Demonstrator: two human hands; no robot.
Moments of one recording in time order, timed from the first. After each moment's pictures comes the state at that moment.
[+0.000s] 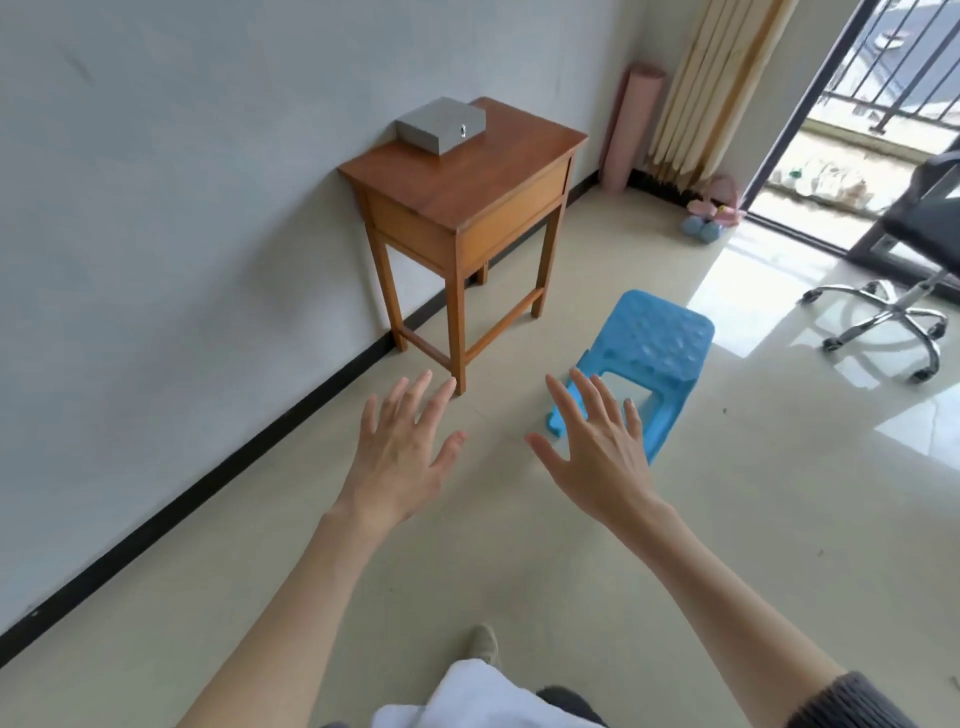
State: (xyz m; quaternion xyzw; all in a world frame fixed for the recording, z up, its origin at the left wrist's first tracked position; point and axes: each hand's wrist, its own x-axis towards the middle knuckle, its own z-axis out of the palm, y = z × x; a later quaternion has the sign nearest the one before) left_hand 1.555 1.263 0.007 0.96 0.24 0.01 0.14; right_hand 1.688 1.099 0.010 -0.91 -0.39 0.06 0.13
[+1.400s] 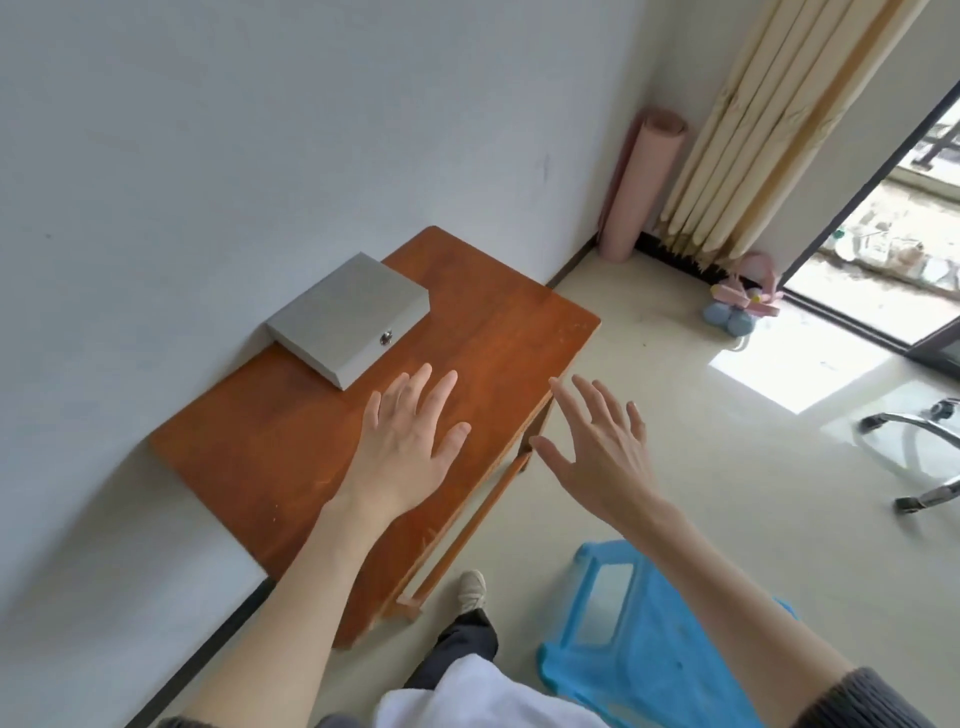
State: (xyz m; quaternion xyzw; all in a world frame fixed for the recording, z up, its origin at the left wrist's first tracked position) left_hand 2.198 1.682 -0.006 0.96 0.23 -0.02 0.15; right_hand 2.323 1.506 0.002 -0.92 -0.37 0.09 0.11
